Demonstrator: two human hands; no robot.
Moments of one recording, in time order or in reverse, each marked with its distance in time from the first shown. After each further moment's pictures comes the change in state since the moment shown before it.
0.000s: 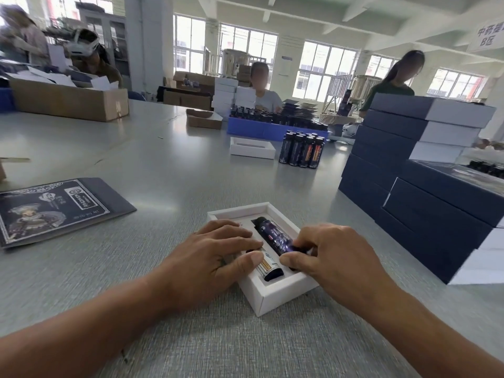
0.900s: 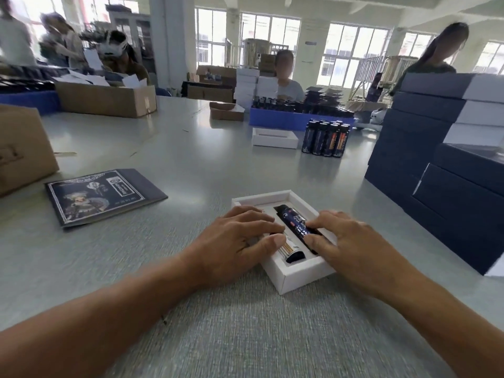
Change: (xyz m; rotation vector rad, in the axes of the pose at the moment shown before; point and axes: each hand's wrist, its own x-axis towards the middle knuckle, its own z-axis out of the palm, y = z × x) left_hand -0.002 0.008 -0.001 0.026 -0.006 -0.015; right_hand -0.002 -0.001 0.001 0.100 -0.195 -0.001
